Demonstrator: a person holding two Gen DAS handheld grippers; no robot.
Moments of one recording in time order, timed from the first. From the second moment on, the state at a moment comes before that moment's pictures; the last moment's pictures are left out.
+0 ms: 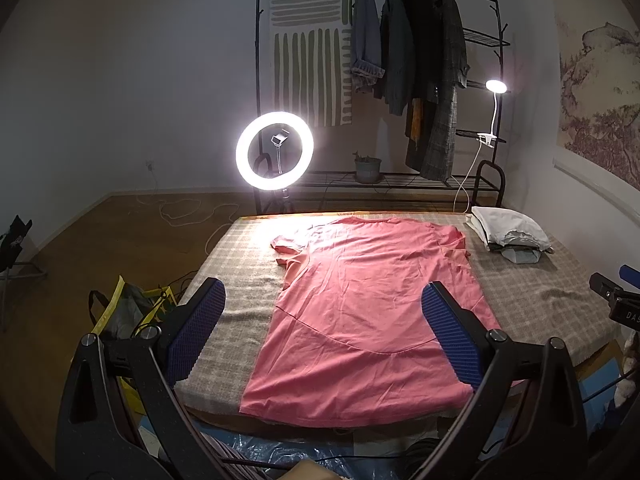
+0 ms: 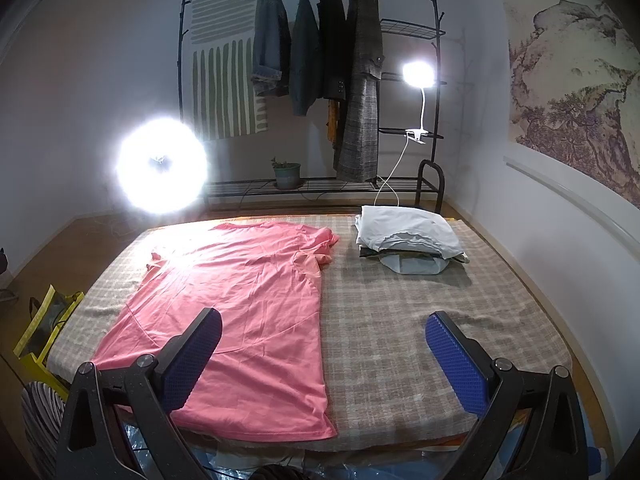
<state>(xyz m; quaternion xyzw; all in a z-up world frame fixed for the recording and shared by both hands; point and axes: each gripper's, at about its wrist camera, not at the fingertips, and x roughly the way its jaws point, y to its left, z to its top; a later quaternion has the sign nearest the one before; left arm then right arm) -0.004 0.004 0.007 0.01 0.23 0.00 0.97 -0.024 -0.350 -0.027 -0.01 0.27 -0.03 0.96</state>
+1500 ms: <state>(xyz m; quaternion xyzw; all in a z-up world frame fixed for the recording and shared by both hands) 0.003 0.014 0.017 0.01 0.22 0.01 0.97 -0.015 -0.341 -0.023 -0.01 0.26 -0.01 0.97</state>
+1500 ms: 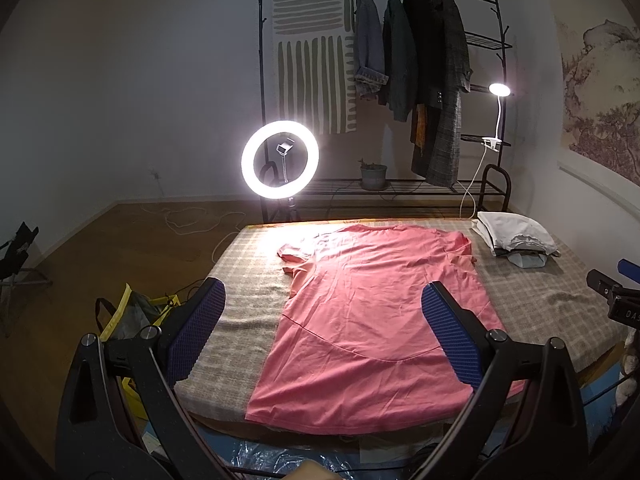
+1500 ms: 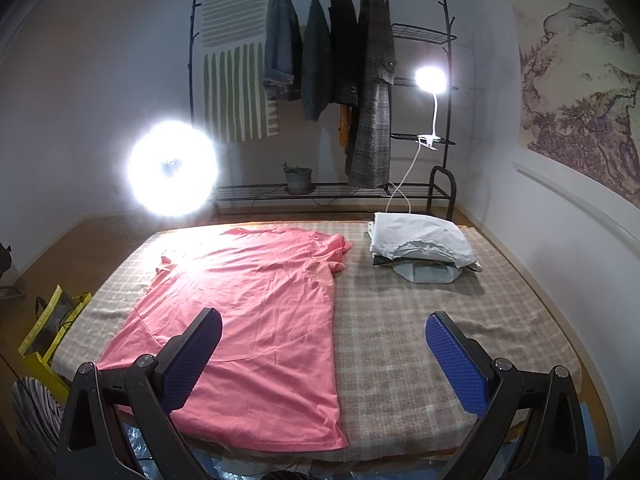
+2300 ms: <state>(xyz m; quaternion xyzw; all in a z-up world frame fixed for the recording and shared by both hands) 0.038 0.046 -0.042 -0.01 0.28 0.03 0.96 0.042 -0.277 0.014 -0.02 0.24 0.10 0.96</state>
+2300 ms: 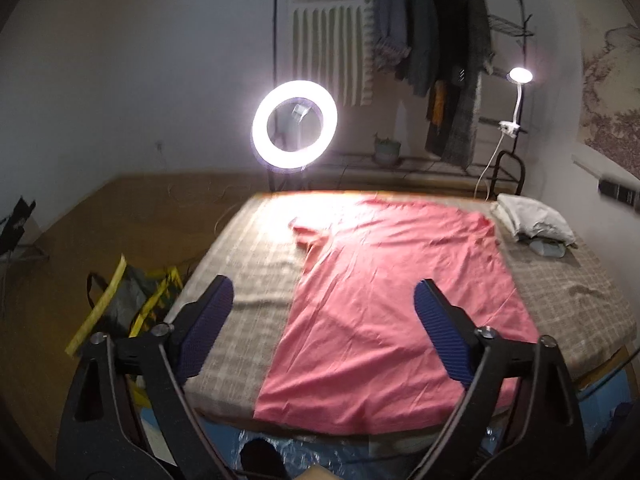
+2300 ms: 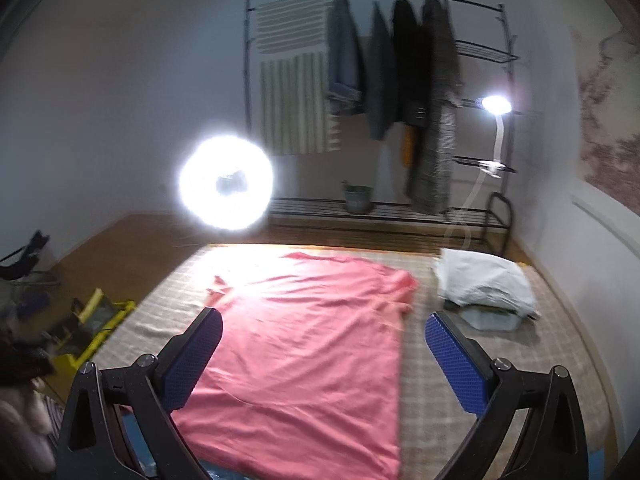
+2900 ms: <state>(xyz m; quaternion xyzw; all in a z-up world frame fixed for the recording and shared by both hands) 0.067 0.130 -0.194 -0.15 0.44 0.05 0.88 0.233 -0.146 0.026 0.01 0.32 0.27 0.91</state>
